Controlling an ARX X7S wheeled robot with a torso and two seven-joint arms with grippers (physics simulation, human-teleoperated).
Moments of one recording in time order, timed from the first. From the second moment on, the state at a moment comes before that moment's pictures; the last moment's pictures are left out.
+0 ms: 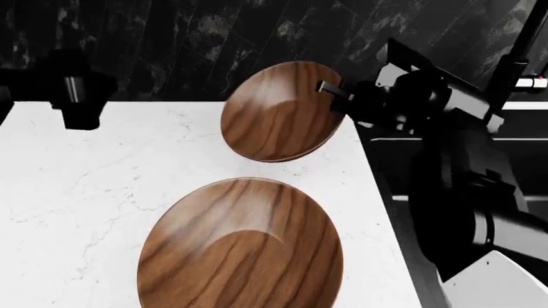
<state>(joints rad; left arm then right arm) -1.63 -1.03 0.63 0.07 -2.39 -1.19 -1.11 1.54 0.06 0.35 1.21 0.08 0.91 -0.09</state>
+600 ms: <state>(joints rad) -1.87 -1.05 0.94 0.23 -2.99 -0.87 -1.46 1.53 0.09 0.52 0.40 0.15 1.46 0.07</state>
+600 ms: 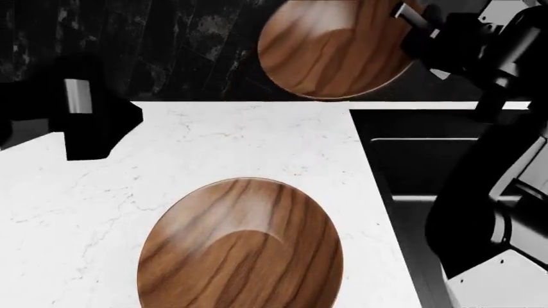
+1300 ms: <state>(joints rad) -2.33 -1.12 1.61 0.42 -3.14 -0.81 -1.18 1.57 0.18 0.51 0.31 0.51 1.55 0.44</state>
